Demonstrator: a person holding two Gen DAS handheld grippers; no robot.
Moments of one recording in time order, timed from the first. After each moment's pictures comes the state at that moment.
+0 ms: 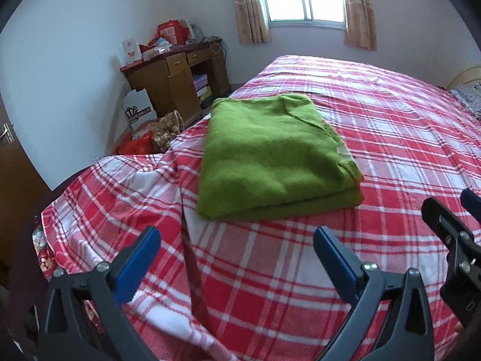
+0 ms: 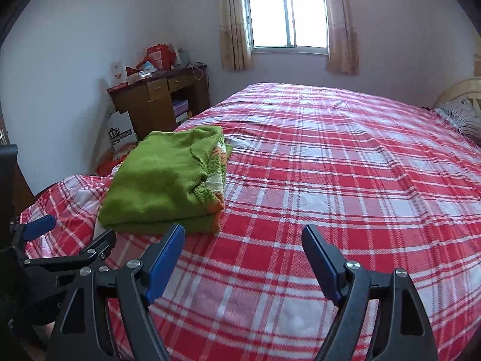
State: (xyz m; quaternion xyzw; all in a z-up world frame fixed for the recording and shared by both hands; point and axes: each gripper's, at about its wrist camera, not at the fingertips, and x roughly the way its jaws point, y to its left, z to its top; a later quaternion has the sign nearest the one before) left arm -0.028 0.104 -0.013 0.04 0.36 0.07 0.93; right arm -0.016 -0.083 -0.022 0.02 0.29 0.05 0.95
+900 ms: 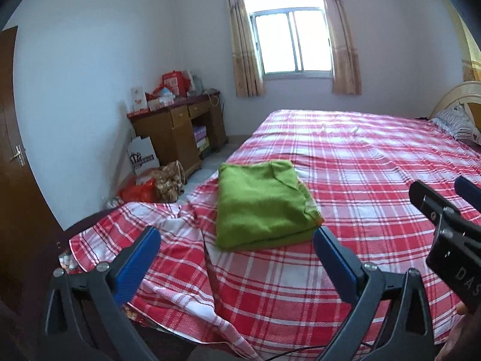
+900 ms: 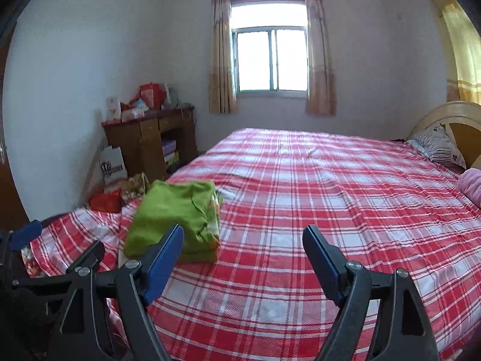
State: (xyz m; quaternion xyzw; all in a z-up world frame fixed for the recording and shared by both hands) left arm -0.120 0.100 0.074 0.04 0.24 0.06 0.97; right arm -0.114 -0.088 0.073 0.03 0.18 0.01 0.98
